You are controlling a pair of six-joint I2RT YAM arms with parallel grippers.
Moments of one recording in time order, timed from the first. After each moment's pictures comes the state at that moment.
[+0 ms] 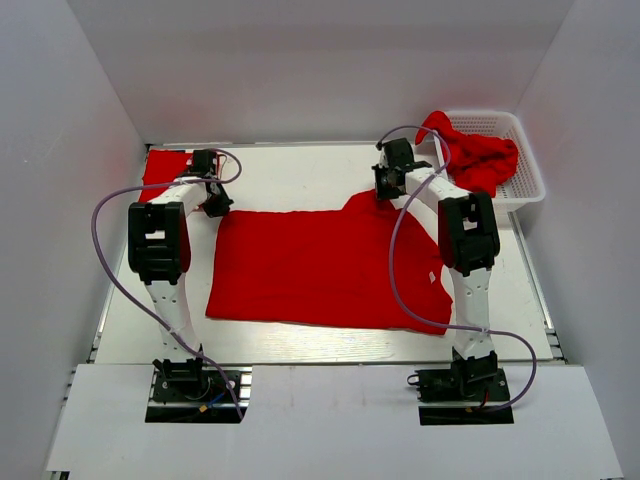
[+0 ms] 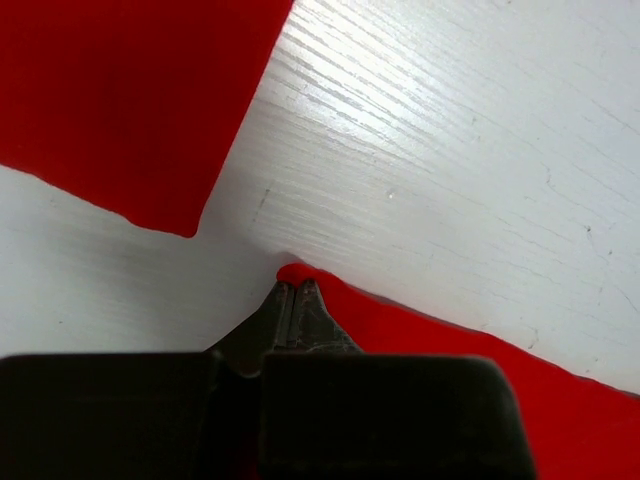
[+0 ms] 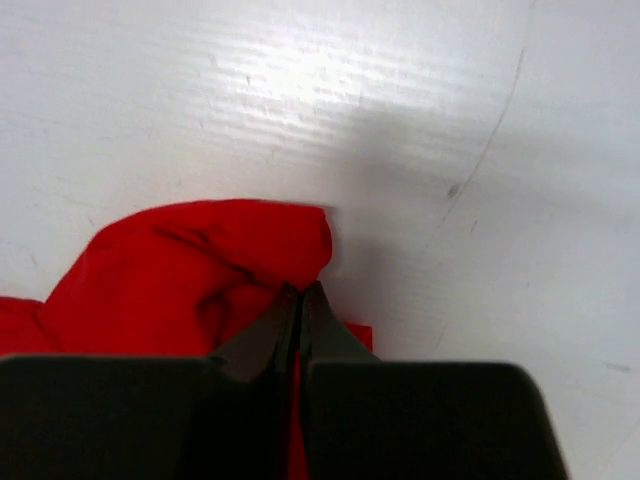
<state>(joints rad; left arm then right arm) -0.02 2.12 1.53 -0.46 -0.07 -0.48 0.30 2.27 1.76 -0.41 -0.04 0.11</state>
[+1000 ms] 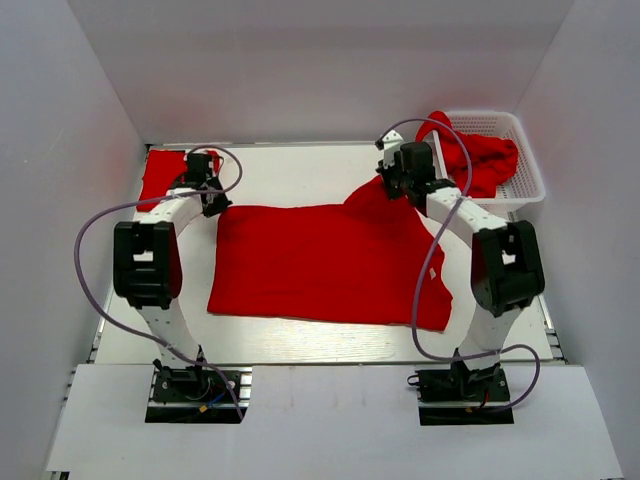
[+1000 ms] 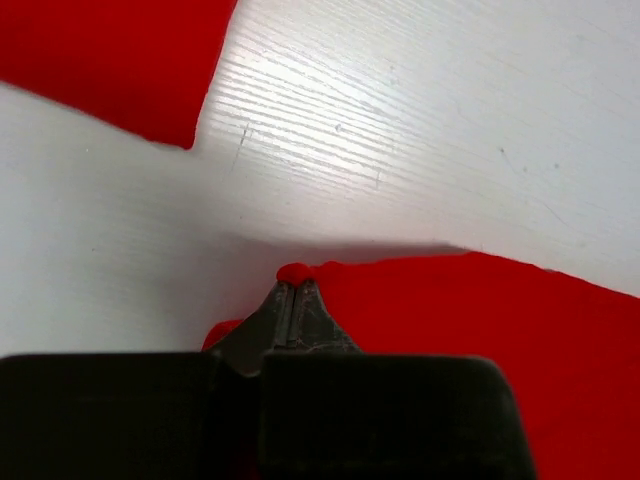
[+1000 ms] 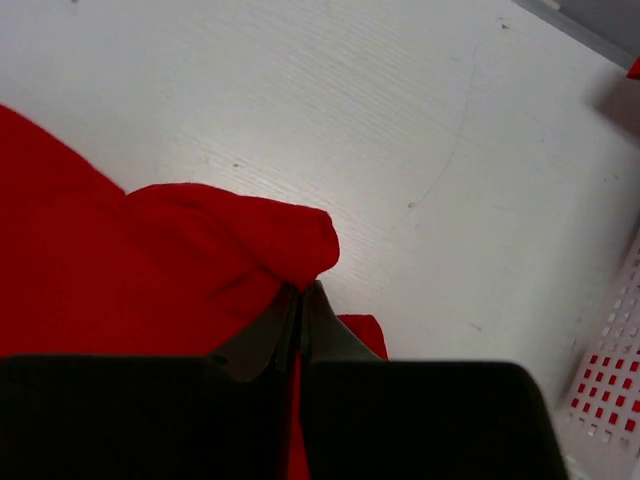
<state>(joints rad) -0.03 1.90 1.34 -0.33 -0.07 -0.42 0.32 1.85 1.36 -0.09 -0.11 -0.22</state>
